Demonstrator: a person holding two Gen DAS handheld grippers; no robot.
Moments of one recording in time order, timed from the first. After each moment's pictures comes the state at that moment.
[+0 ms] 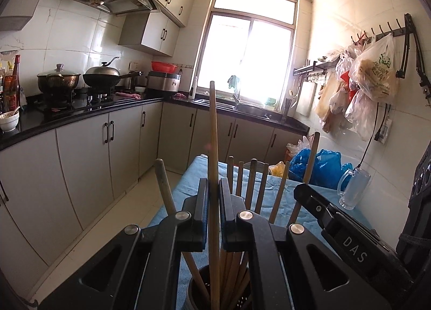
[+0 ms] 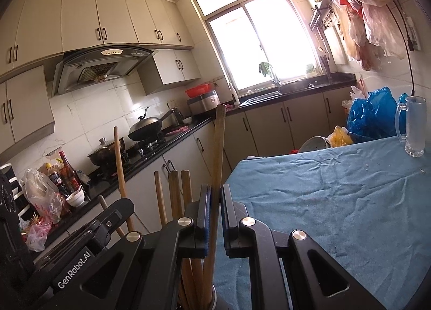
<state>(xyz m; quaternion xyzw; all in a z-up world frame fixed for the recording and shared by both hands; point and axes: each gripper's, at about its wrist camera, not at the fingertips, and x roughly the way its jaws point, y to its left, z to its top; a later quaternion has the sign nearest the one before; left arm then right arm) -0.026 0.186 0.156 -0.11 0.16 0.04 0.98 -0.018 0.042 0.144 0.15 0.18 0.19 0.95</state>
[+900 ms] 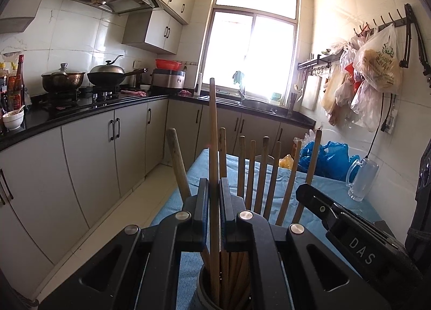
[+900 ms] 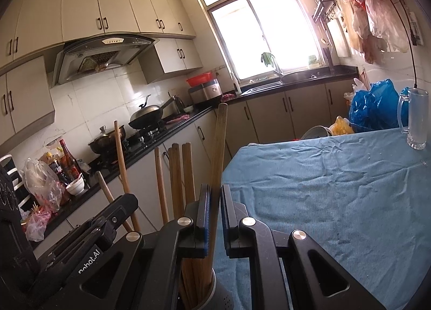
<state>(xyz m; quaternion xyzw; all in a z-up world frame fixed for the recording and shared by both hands) -0.032 0.185 0.135 -0.10 0.16 0.05 0.98 -0.020 0.048 0.126 0.14 0.20 0.20 0.95</state>
